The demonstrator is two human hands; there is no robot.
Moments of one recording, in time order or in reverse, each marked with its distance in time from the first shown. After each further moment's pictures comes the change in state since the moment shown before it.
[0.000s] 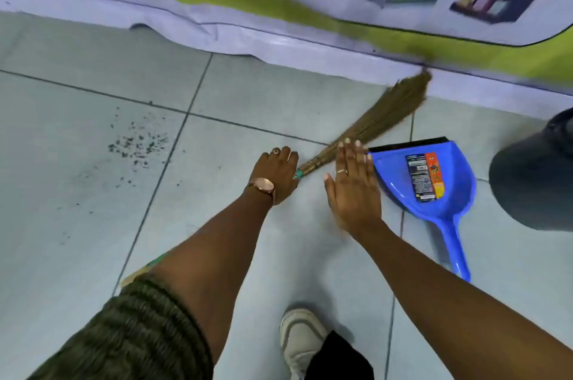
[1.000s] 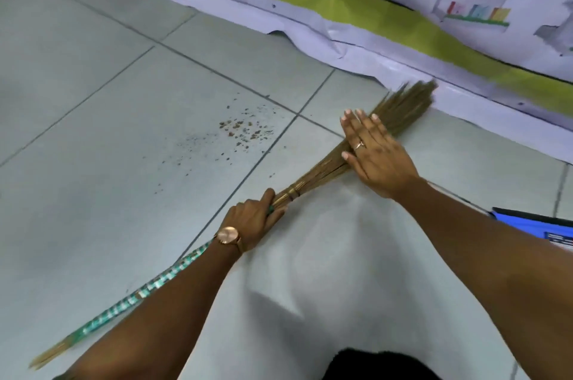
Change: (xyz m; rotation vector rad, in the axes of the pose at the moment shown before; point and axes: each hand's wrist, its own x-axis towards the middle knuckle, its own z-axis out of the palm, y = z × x) left_hand -0.151 -0.151 0.108 -0.340 0.213 -0.415; right_hand 0.114 -0.125 0.034 -0.221 0.158 -0.774
